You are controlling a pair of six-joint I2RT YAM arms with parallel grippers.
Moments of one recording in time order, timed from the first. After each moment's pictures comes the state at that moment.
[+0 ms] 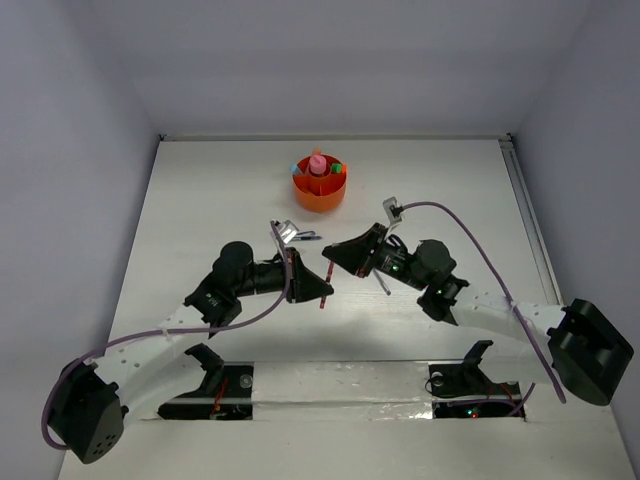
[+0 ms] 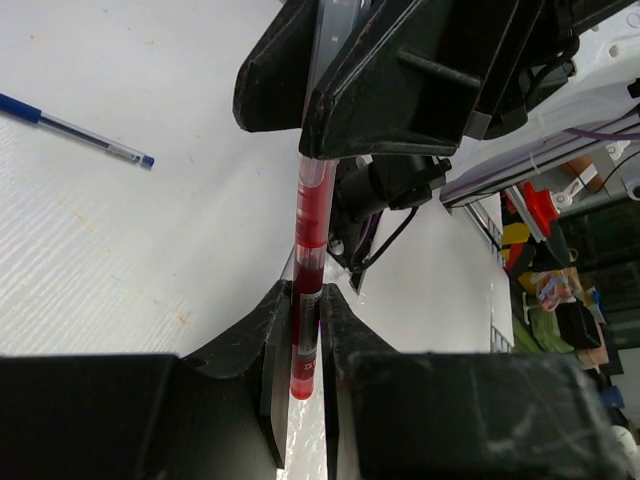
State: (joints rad) left arm -0.66 0.86 0.44 0.28 0.68 -0.72; right arm 0.83 1.19 0.51 0.85 -0.32 0.79
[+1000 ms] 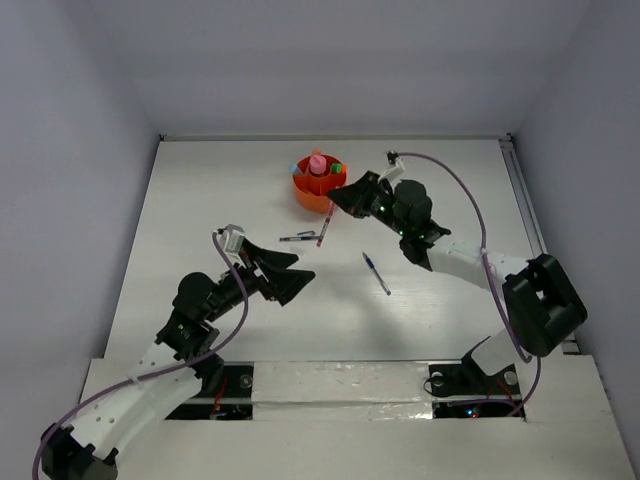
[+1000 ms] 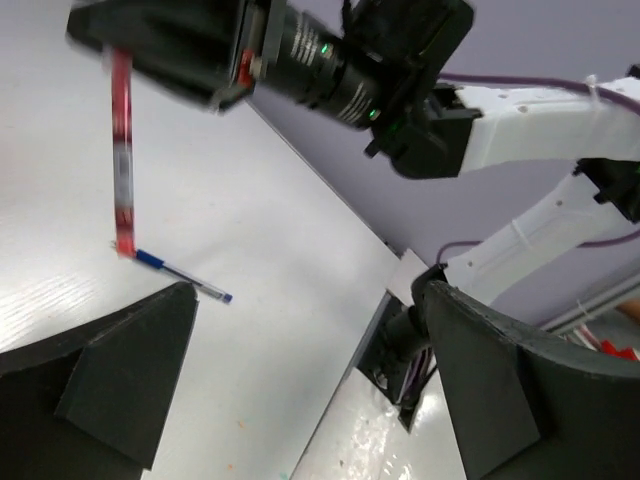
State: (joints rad) left arm -0.61 0.50 0.32 0.34 0.39 -0.72; right arm 0.61 1.51 0.86 0.63 -0.24 0.89
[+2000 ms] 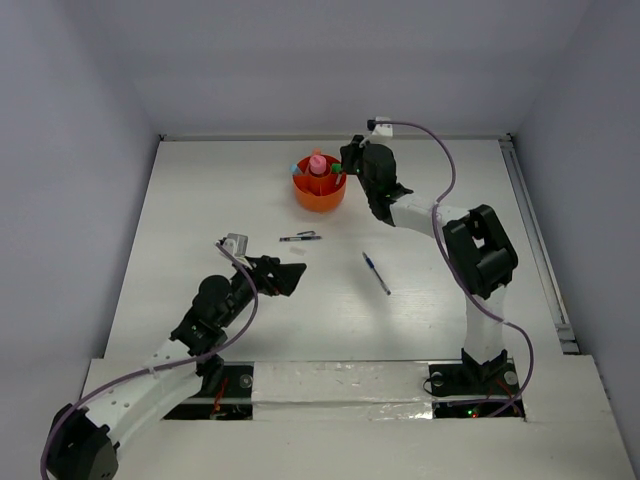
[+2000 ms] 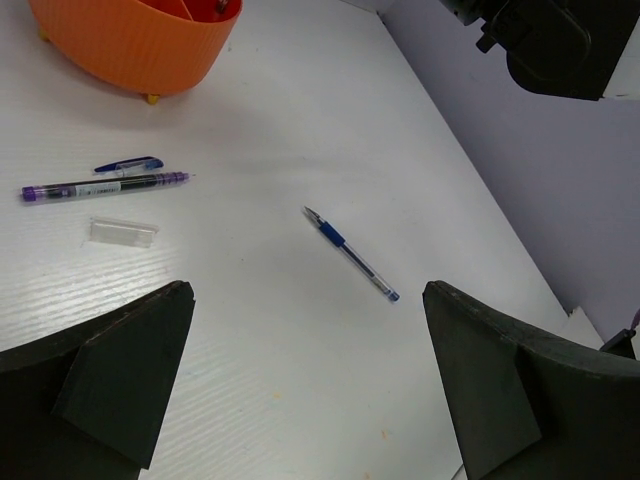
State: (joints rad) left arm -0.61 0.57 0.16 0.36 0.04 -0.62; right arm 0.53 2.02 1.40 0.56 0.29 0.37
